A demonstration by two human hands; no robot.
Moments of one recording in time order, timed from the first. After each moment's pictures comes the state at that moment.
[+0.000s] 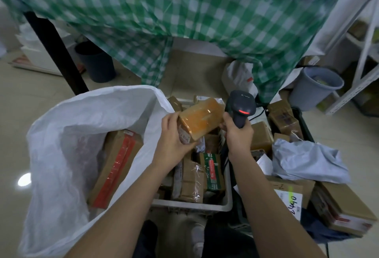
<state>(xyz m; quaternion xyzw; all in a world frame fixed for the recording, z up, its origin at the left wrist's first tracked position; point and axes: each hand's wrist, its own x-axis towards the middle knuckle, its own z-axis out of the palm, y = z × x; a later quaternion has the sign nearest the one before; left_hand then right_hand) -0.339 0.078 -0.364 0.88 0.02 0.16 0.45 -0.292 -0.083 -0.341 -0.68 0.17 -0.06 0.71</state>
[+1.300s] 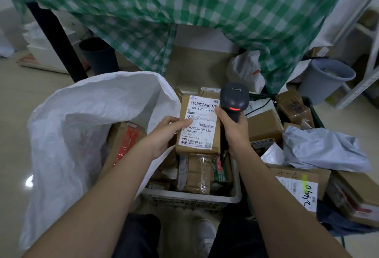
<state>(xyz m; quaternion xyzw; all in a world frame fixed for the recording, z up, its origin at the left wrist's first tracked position) -0.348 0.103 -0.362 0.64 0.20 -0.15 0.73 -0.310 -0.072 -0.370 -0.62 0.09 0.02 0.78</state>
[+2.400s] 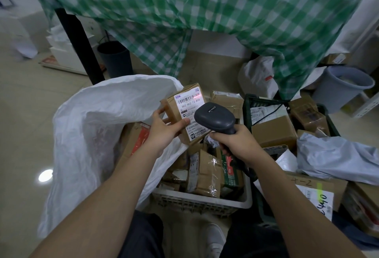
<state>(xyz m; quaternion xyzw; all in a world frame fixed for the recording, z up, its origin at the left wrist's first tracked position) -0.350 0.133 -0.378 0.67 0.22 0.06 0.70 -0.341 -0.069 -0.338 -0.80 -0.06 0.19 0.57</state>
